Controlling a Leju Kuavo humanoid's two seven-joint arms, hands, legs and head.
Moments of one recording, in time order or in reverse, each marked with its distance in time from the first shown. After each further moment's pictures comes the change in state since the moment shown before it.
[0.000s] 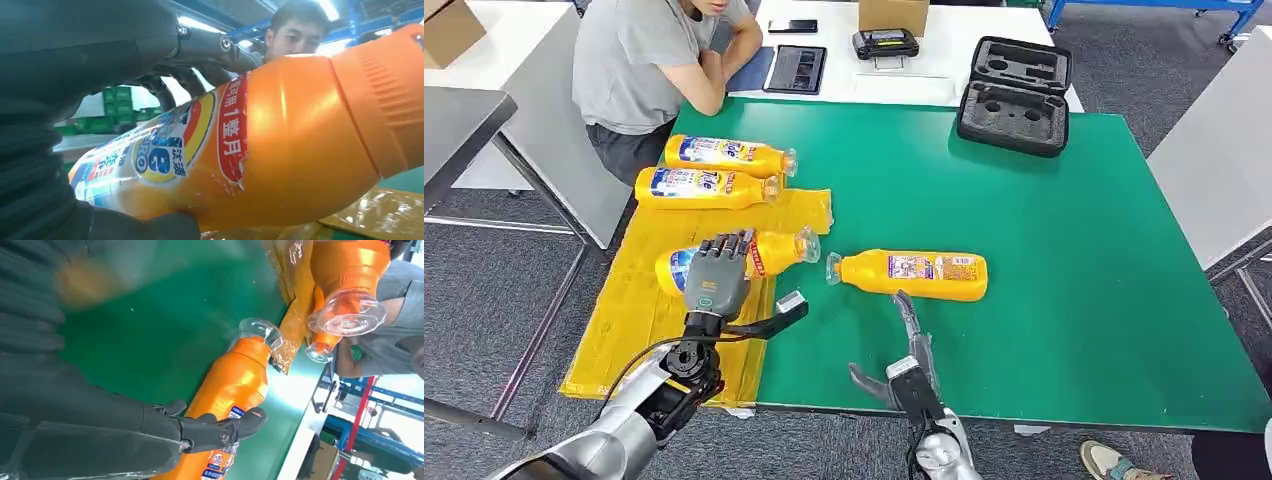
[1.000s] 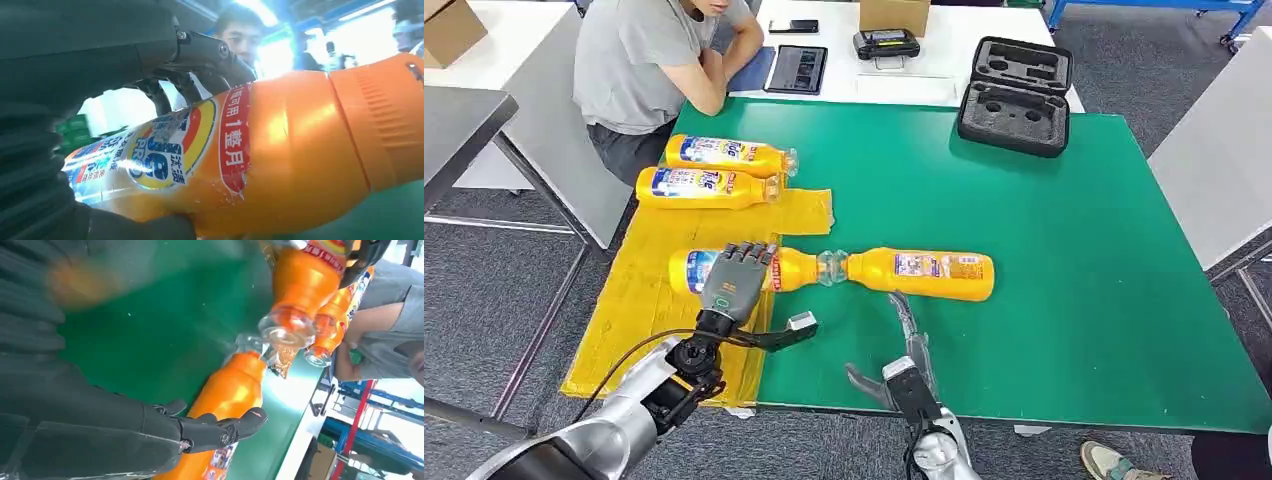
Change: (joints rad) left arm -0.058 0.006 -0.141 0.077 0.007 -0.087 -0.119; right arm -0.009 0.002 0.018 0.011 -0.001 -0.008 0.000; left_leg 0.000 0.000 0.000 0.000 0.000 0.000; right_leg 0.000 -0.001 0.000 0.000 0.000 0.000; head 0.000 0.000
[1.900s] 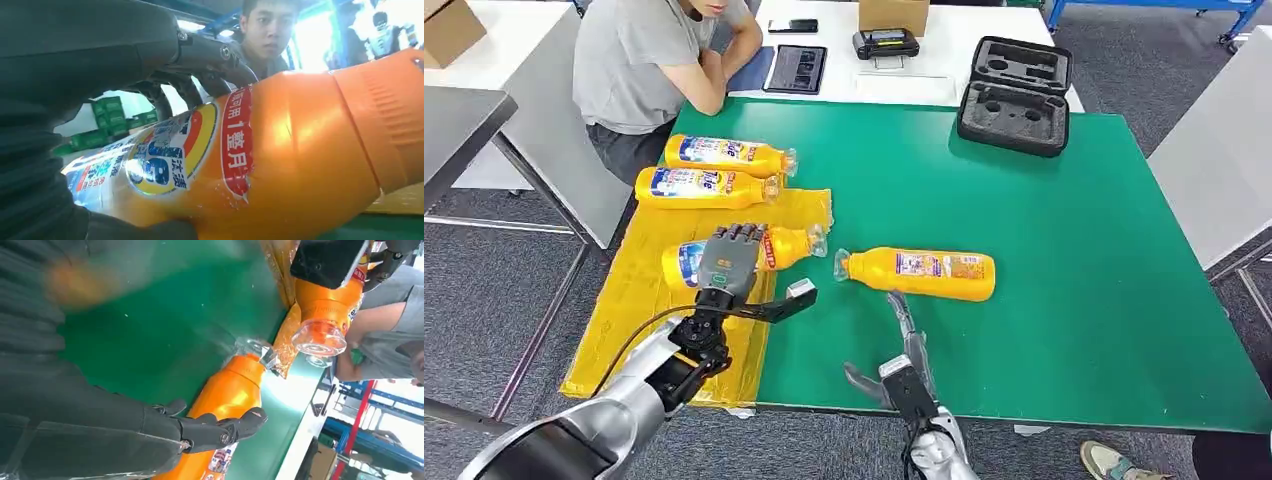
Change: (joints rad) left arm -0.077 -0.035 0.074 0.042 -0.004 -0.095 0.116; right arm -0.016 0.008 0.008 0.022 0.000 -0.013 0.000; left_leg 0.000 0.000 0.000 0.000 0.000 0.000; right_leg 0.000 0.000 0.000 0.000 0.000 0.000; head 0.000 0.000
